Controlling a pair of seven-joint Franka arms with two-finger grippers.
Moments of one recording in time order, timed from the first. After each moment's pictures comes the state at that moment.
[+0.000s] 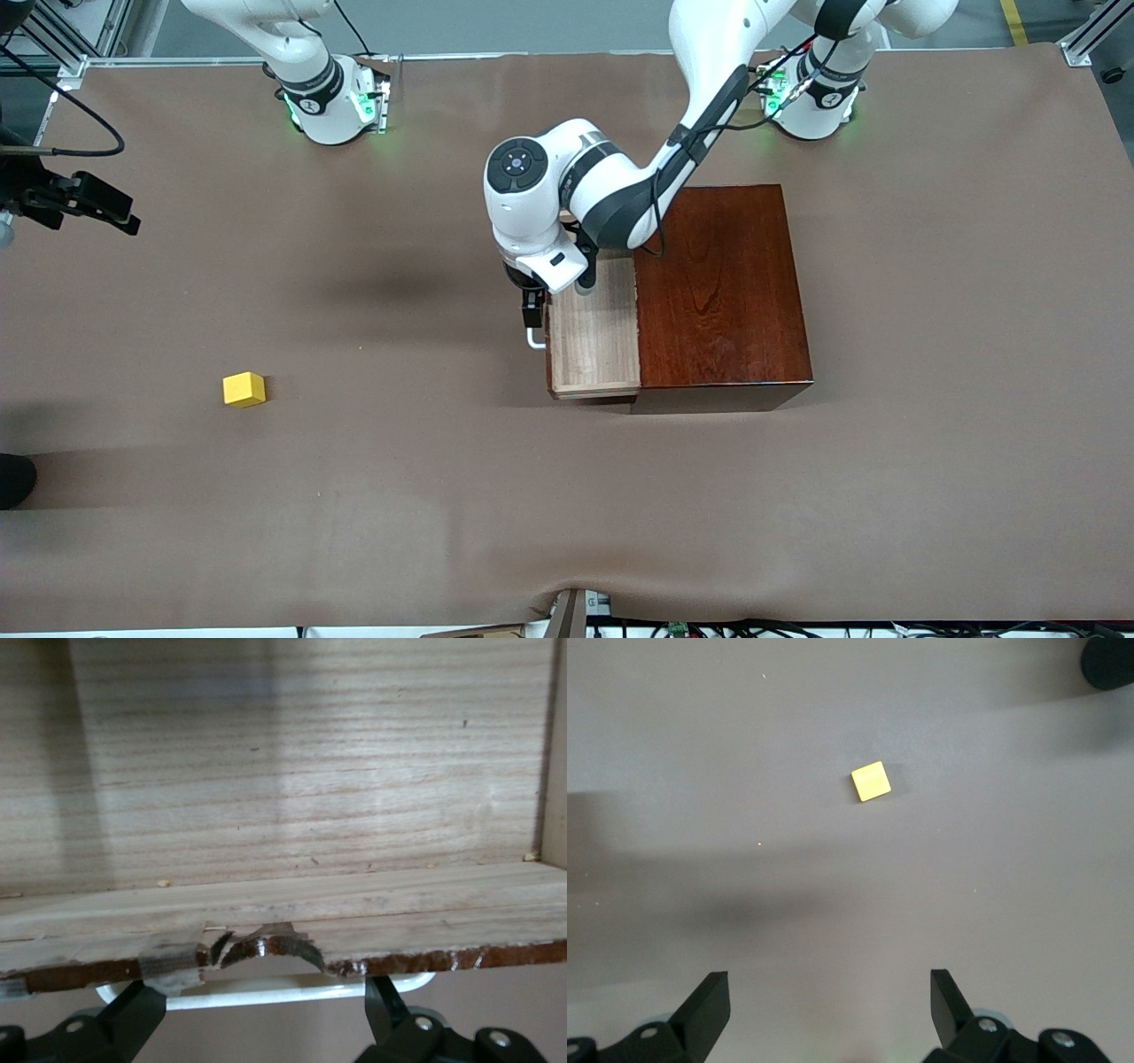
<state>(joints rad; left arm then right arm) -0.85 0.76 -0.04 -1.21 0.09 1.98 -2.45 -0.02 -0.06 -0.02 -1.63 -0.01 1.53 0.03</state>
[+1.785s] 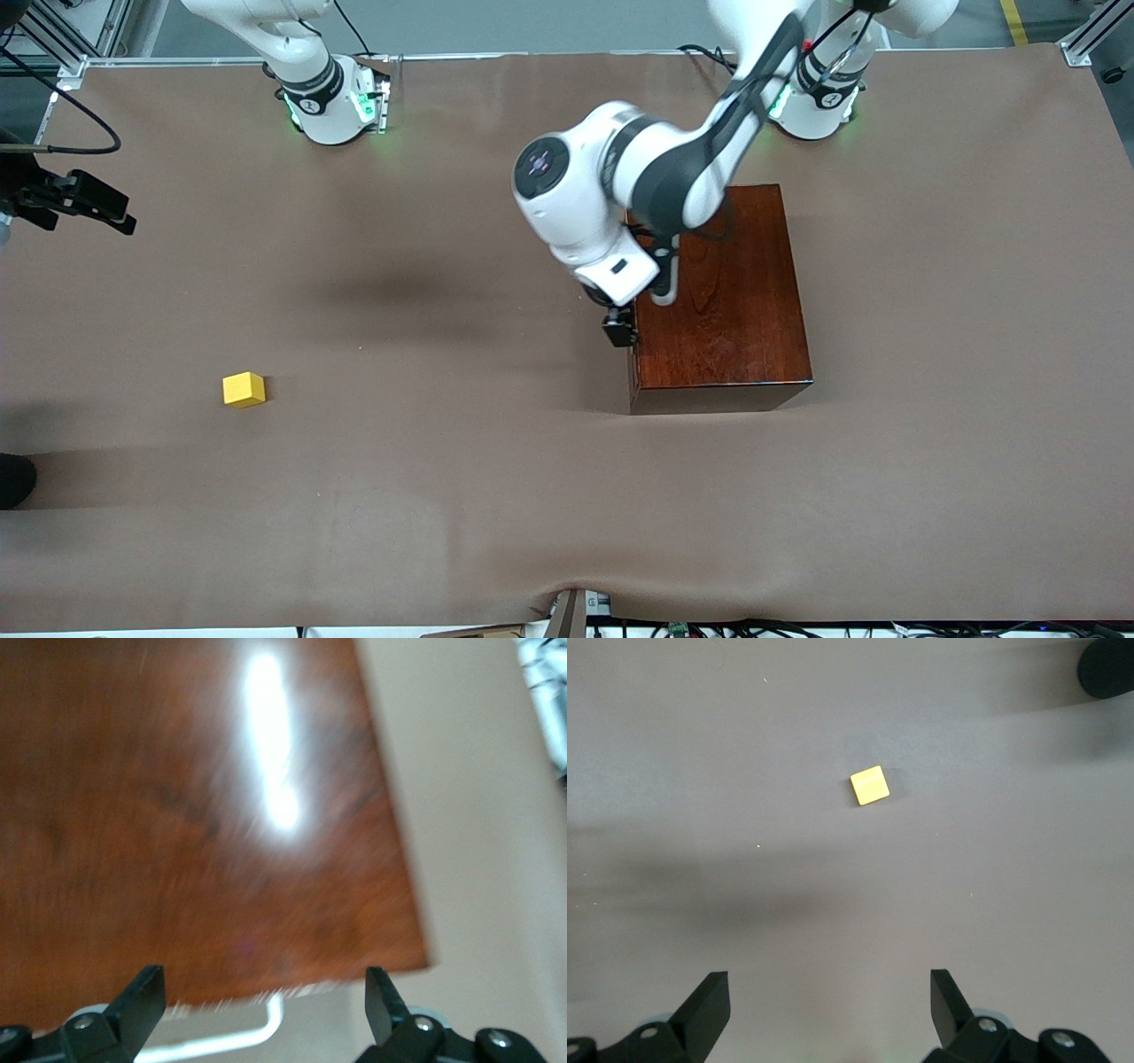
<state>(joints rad) -0.81 0.60 0.10 -1.21 0.31 1.69 -2.22 -0.02 -0.05 -0.03 -1.62 -0.02 1.53 0.02</state>
